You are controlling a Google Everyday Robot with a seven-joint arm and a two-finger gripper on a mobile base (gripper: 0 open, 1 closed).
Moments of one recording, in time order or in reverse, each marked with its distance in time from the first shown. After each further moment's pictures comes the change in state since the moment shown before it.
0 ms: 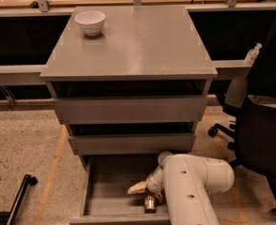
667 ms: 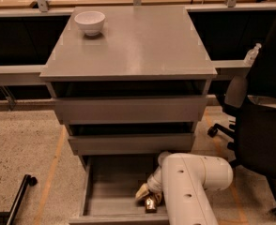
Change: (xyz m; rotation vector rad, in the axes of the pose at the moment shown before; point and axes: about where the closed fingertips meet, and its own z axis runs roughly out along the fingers) arm -0.001 -0.009 0.002 0.047 -0.001 0.043
